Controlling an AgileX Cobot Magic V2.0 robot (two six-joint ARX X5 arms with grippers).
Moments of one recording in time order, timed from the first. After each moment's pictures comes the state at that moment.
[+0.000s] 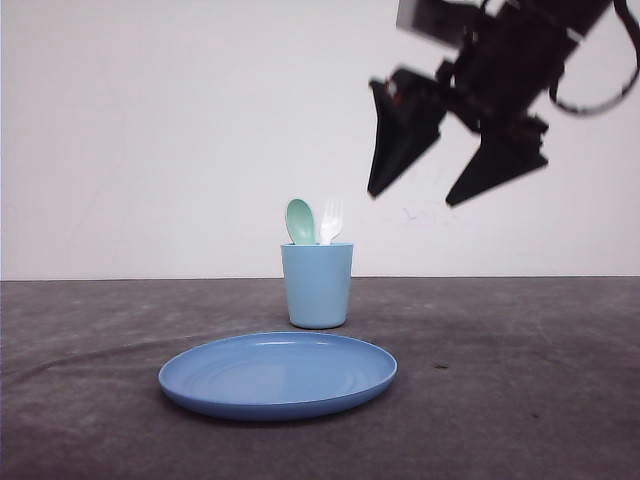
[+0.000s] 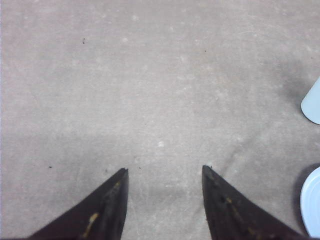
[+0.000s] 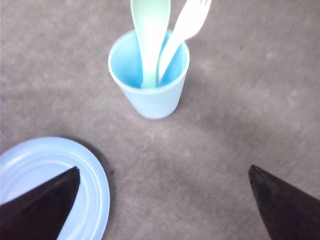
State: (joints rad) left arm 0.04 0.67 0.74 -0.64 0.11 -0.03; right arm 0.50 1.42 0.96 -0.24 -0.16 0.00
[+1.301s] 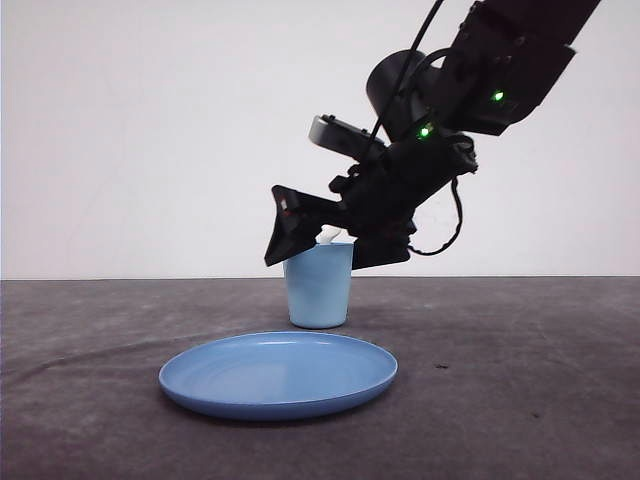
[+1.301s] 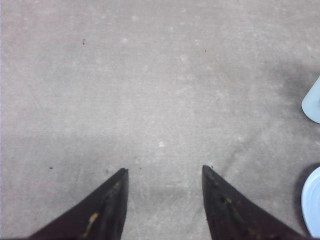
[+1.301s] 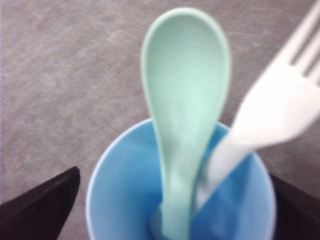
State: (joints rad) left arm 0.04 0.67 0.74 -0.64 0.11 -0.02; right arm 0.53 1.96 1.20 0.22 -0.29 0.04
